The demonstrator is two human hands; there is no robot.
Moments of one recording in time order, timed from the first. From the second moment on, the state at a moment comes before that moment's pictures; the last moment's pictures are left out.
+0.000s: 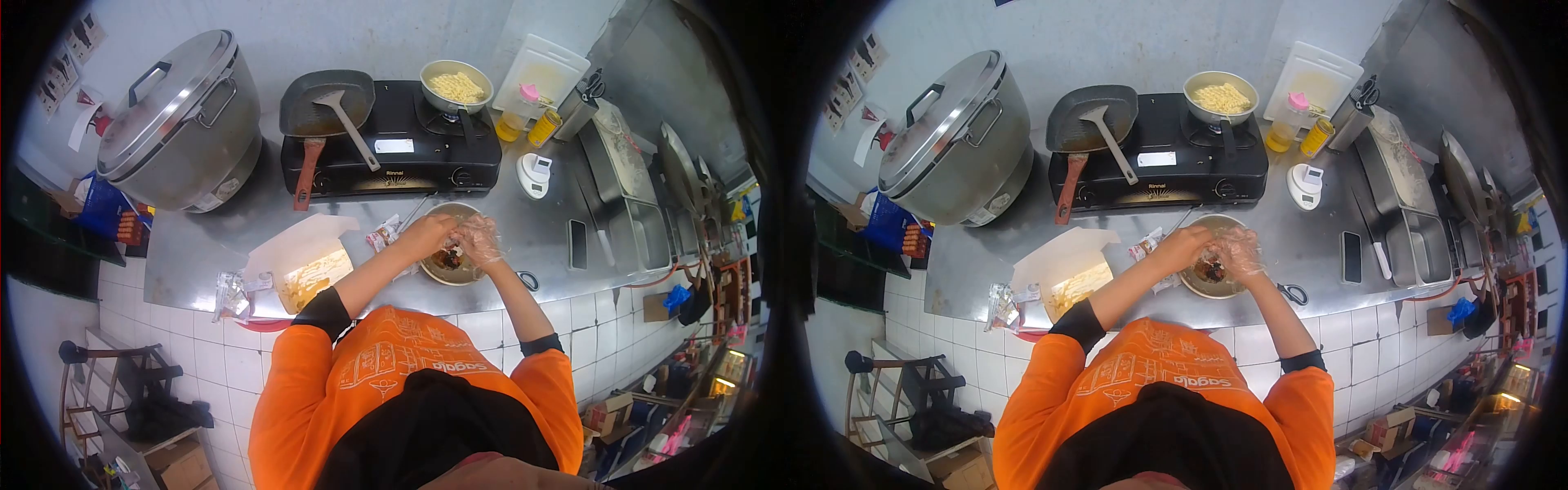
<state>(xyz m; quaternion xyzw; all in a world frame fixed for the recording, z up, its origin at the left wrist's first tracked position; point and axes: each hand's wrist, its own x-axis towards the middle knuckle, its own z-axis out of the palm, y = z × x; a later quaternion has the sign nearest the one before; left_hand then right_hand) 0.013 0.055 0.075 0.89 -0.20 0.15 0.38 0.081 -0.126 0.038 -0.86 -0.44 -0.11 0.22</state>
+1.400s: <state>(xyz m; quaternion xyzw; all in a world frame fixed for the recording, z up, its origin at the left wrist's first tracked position) -0.209 0.222 0.165 0.80 0.23 0.55 0.07 0.067 -0.134 0.018 -0.91 -0.35 0.01 0.21</state>
